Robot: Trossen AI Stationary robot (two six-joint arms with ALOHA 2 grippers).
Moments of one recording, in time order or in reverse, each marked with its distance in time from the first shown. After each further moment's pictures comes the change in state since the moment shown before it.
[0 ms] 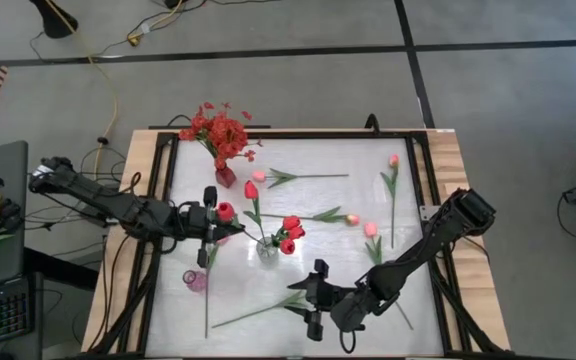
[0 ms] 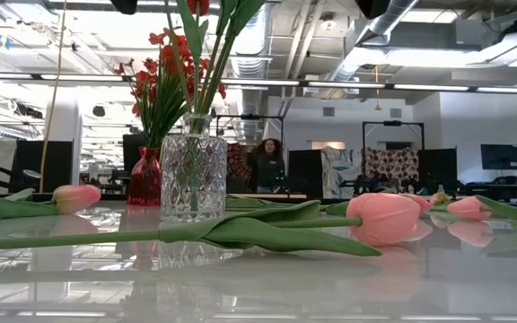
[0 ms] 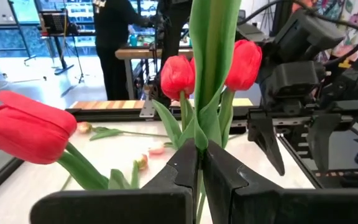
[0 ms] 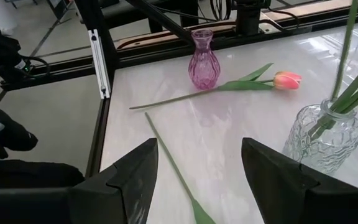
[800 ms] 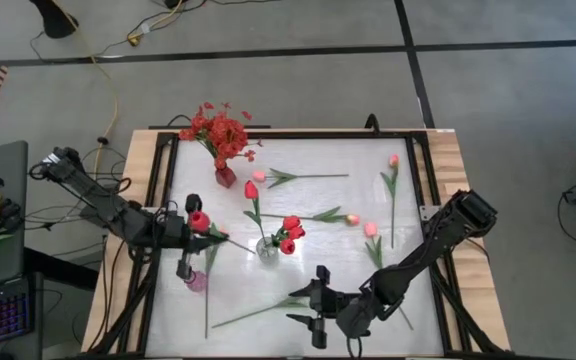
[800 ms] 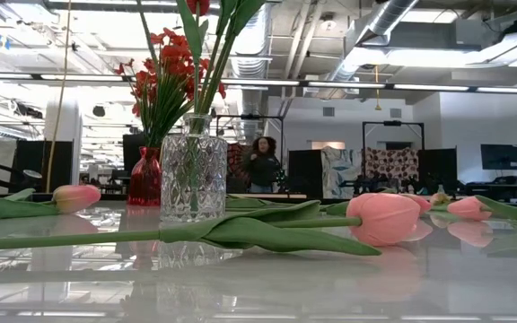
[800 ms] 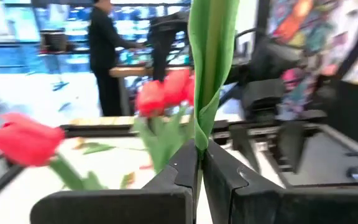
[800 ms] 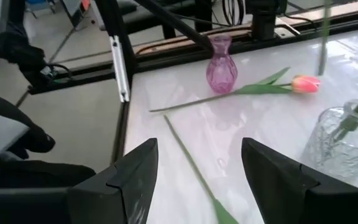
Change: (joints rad) left arm -0.233 -0.080 0.000 -0.010 -0.229 0.011; right arm 0.032 0.000 0.000 0.038 0.002 0.001
